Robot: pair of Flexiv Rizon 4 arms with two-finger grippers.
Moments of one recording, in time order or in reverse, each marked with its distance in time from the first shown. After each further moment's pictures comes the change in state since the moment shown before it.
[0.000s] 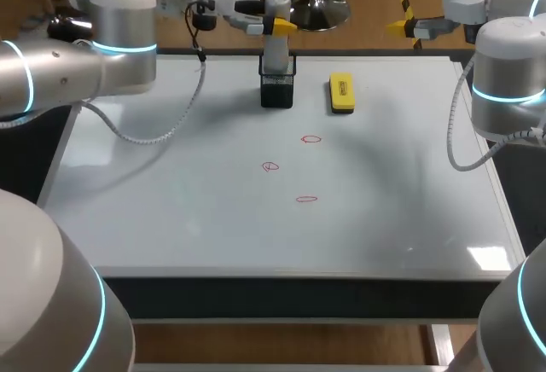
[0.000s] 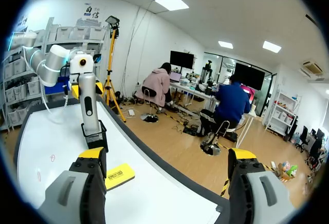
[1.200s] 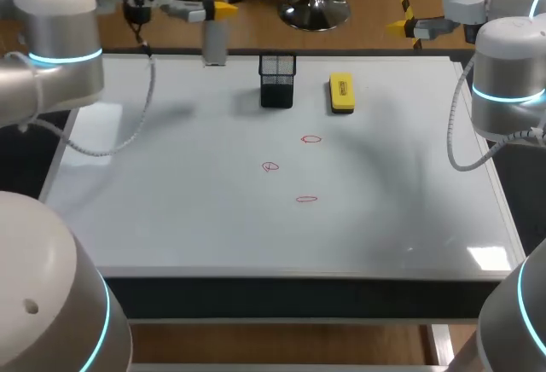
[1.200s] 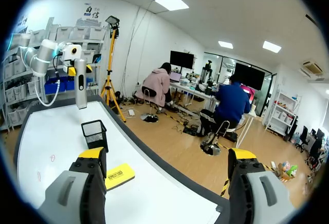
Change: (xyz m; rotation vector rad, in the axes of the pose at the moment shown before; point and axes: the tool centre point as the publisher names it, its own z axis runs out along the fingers) left arm -0.008 -0.017 -0.137 -0.057 -0.297 -0.012; right arm 0.000 0.000 0.000 0.000 0.000 0.000
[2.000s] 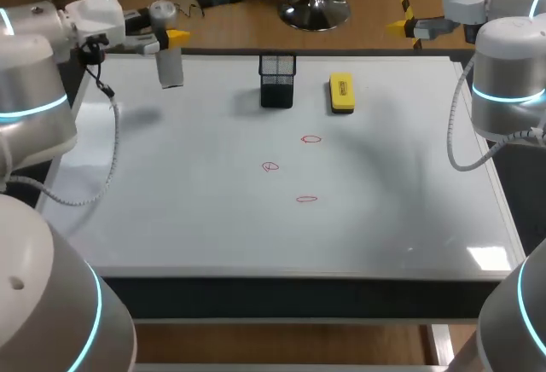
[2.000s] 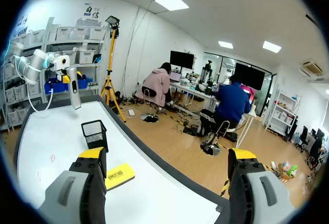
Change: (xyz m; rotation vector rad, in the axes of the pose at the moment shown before) left arm -0.007 0.054 -0.084 0.047 -0.185 0.039; right arm 0.000 0.000 0.000 0.000 0.000 0.000
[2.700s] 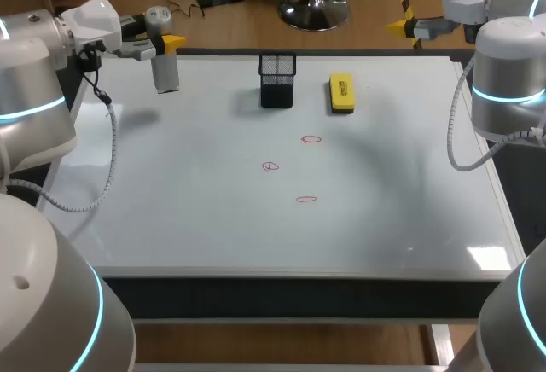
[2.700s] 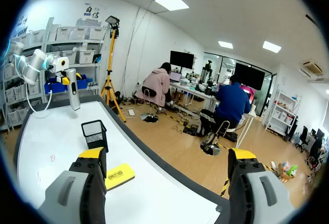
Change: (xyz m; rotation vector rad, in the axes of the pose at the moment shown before) left arm 0.000 0.007 -0.006 -0.004 -0.014 -0.007; right arm 0.000 0.000 0.000 0.000 0.000 0.000
